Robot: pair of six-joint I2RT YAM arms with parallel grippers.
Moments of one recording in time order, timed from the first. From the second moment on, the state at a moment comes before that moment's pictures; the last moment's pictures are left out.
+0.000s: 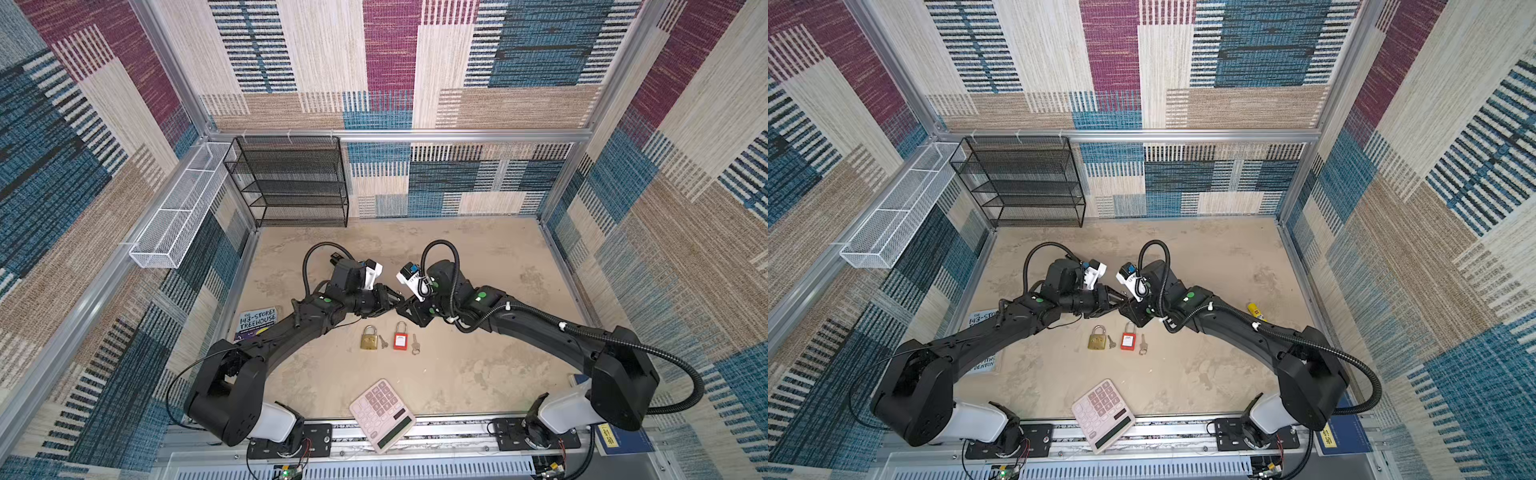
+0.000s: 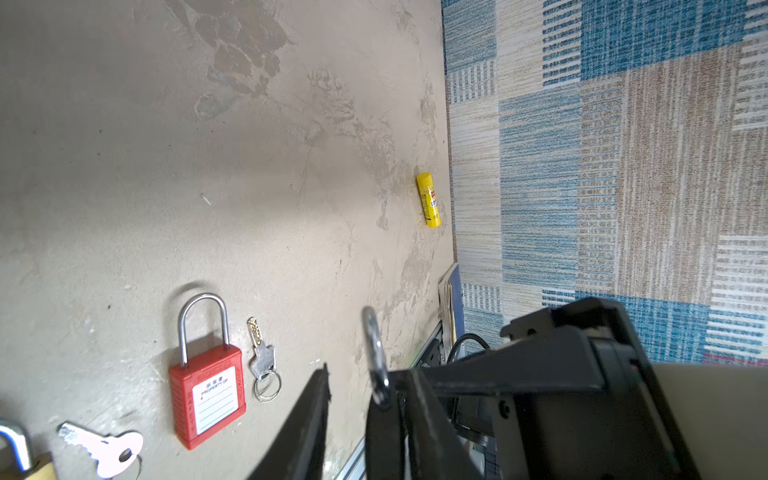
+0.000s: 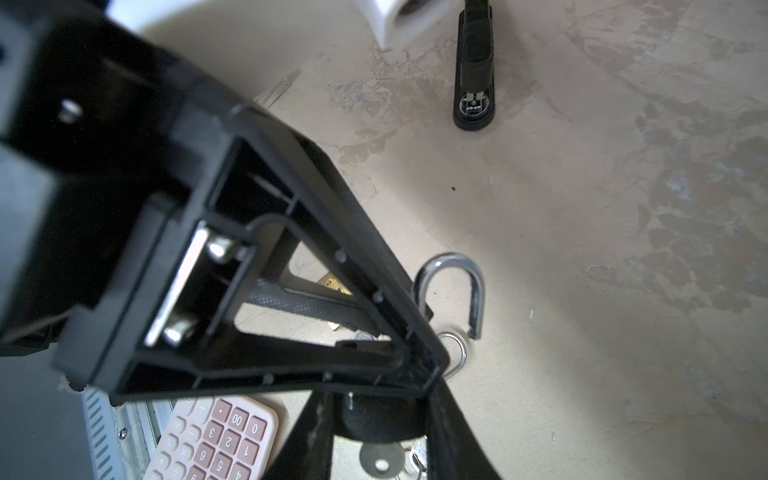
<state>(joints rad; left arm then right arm) -0.50 1.45 0.89 -0.09 0.64 -0.83 0.76 1.47 1.07 -0.34 -0.29 0.11</state>
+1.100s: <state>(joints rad) -0.50 1.41 0.87 -0.11 0.66 -0.82 0.76 1.53 1.13 -0.39 -0.32 -0.04</state>
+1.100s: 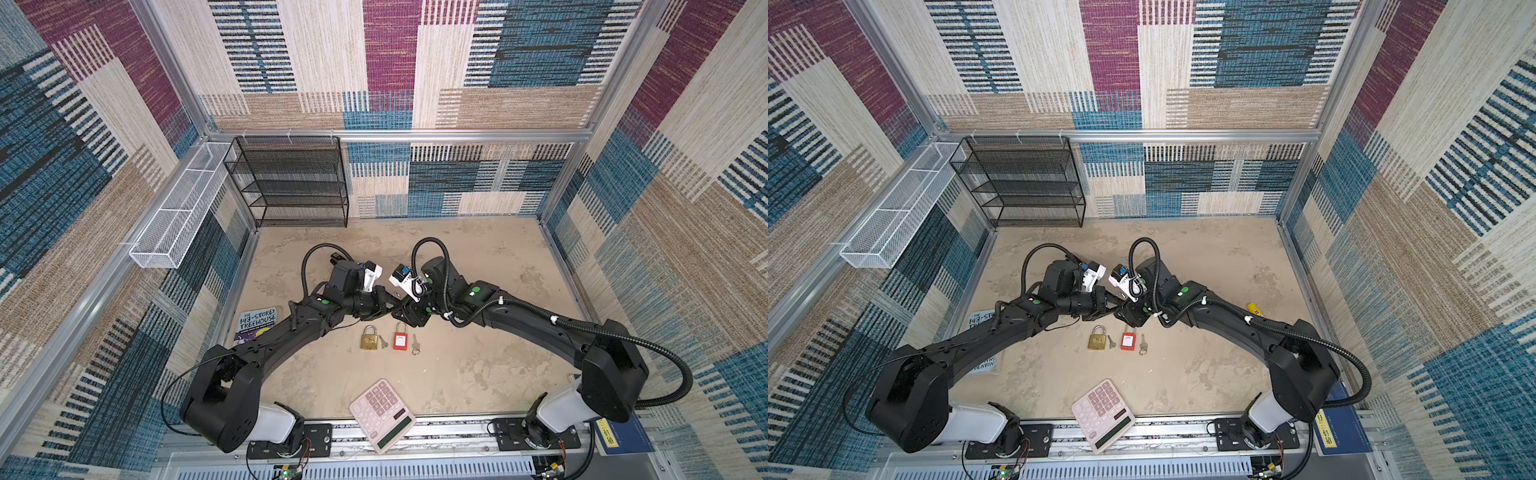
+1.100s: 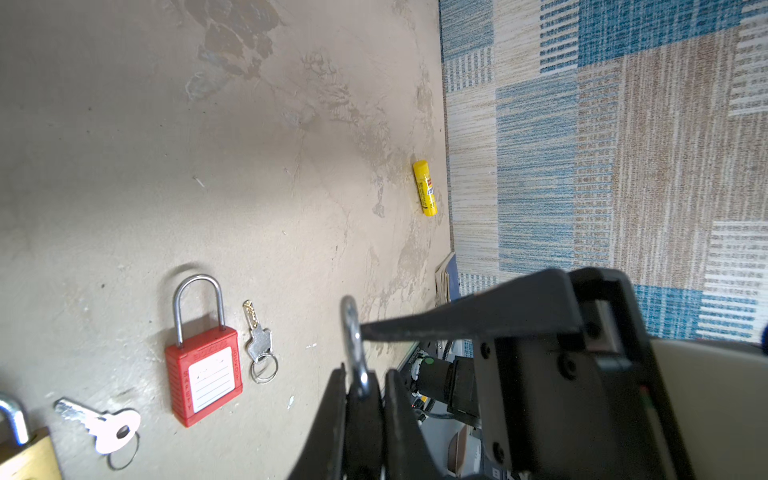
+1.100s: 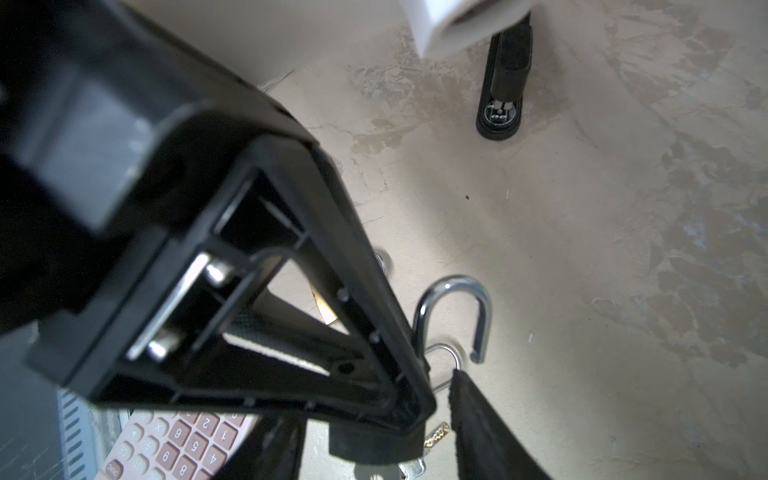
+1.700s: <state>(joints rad) -0.43 1.19 0.74 0.33 0.52 -0.93 0.51 1.26 1.03 -0.10 -0.59 0.27</state>
